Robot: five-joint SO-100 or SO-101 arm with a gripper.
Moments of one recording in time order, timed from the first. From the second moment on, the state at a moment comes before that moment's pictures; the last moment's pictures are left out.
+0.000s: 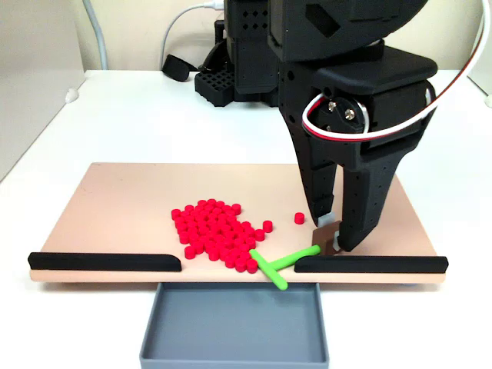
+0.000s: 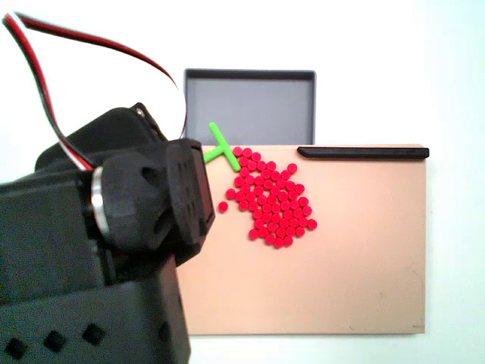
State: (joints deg) arm -8.3 48.7 46.6 90.0 -19.4
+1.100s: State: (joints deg) arm -7.2 51.3 46.8 89.9 -39.6
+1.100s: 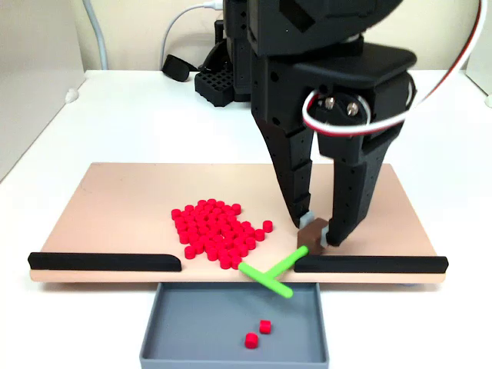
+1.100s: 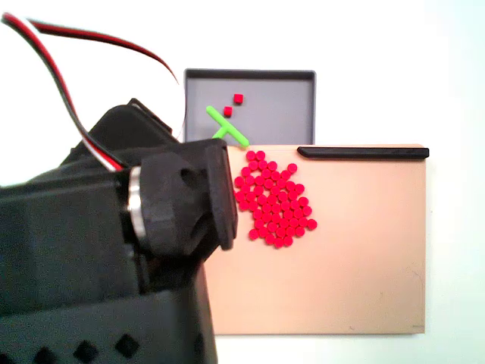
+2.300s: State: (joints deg) arm 0.5 99.4 94.1 91.9 -86.4
